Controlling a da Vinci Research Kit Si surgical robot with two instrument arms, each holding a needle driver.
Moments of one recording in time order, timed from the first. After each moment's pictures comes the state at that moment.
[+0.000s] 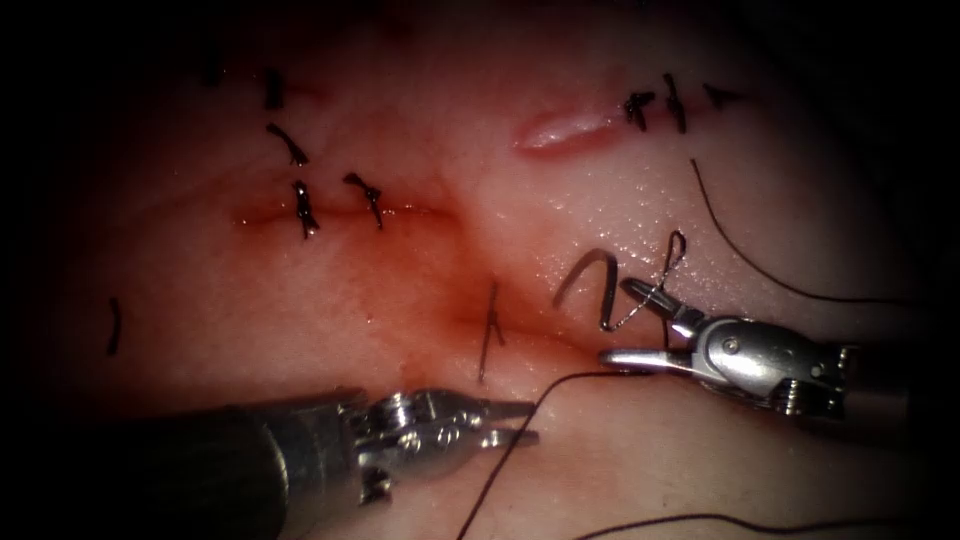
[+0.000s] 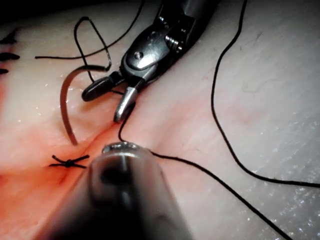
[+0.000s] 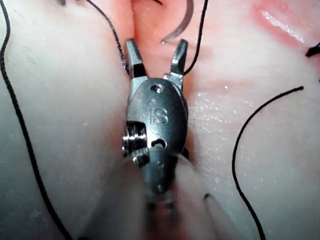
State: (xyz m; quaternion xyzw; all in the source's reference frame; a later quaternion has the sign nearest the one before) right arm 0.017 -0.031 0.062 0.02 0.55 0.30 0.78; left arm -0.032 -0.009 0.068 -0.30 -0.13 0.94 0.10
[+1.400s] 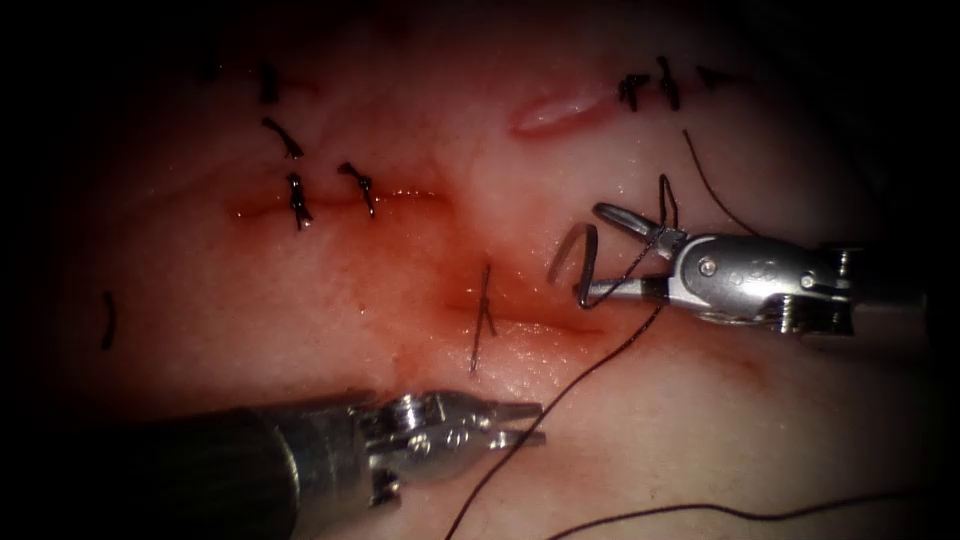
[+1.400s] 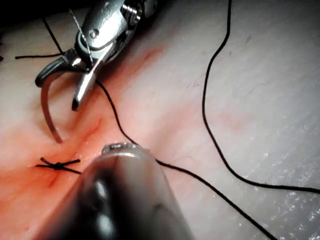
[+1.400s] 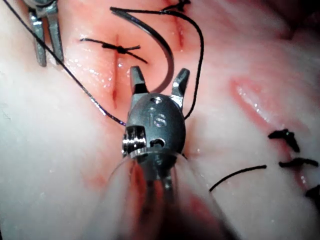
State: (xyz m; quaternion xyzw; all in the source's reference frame) right arm 0.020 -0.020 0.058 -0.06 0.53 0.24 0.81; left arm -0.032 -0.009 0.068 -0.29 -0.13 0.94 0.10
